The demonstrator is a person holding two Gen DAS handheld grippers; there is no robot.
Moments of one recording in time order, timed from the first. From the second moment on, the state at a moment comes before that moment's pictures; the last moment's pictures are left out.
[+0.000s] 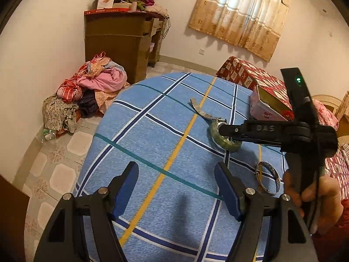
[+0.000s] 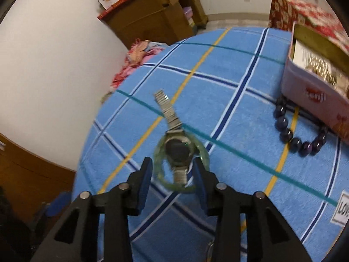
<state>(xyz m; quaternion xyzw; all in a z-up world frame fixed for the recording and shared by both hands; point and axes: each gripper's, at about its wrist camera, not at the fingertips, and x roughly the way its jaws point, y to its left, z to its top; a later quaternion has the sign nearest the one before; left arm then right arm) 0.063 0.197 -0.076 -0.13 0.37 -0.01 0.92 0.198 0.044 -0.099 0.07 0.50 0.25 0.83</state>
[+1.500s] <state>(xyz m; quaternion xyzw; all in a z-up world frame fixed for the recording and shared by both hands) 0.167 0.104 -0.094 -0.07 0.45 -0.12 0.88 0.130 -0.118 0.006 0.22 0.34 0.19 0.89</state>
